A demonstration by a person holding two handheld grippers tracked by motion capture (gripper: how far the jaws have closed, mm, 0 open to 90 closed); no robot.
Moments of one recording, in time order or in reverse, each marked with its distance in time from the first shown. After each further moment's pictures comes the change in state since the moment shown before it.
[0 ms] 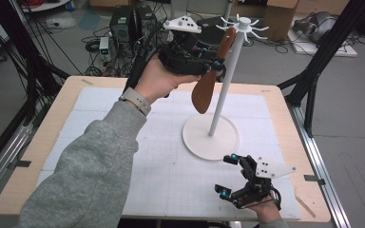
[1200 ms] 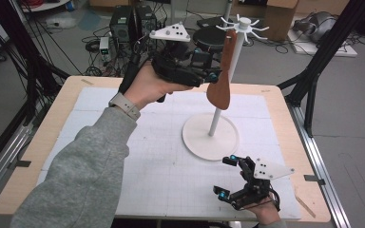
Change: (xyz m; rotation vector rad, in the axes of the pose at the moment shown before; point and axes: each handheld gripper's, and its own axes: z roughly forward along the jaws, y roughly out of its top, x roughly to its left) left arm 0.005 -0.019 -0.017 -0.082 -0.115 0.022; right arm 0.004 -0.001 0.002 0.021 -0.011 -0.006
